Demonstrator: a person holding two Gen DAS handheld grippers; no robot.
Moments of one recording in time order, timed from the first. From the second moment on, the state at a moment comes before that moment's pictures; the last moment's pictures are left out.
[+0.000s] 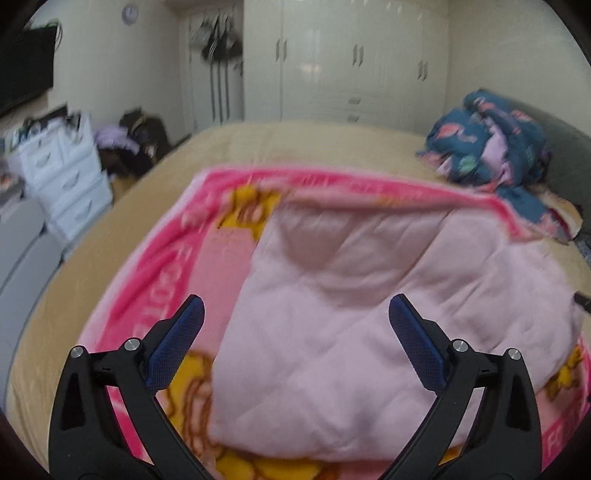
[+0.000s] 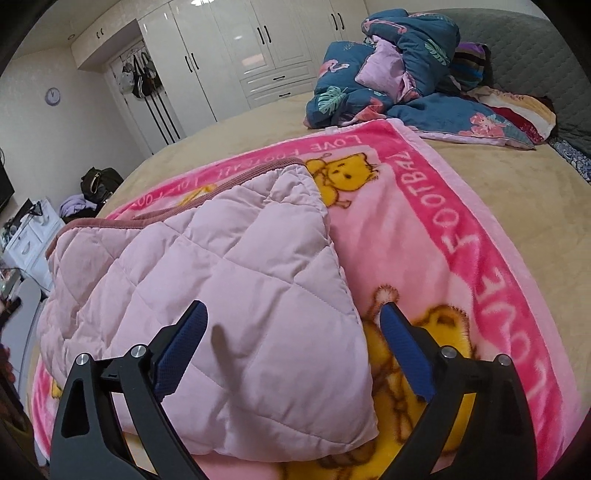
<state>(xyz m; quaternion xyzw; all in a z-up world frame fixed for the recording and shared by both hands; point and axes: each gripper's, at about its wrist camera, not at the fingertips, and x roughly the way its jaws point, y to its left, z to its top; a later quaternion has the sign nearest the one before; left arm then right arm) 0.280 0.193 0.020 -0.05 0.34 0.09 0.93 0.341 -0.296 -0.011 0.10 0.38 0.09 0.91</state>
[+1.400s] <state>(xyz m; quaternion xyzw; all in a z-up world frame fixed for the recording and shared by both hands) 0.379 0.208 -0.025 -0.03 0.39 0.14 0.91 0.465 -0.252 -0.025 0.03 0.38 0.03 0.92</state>
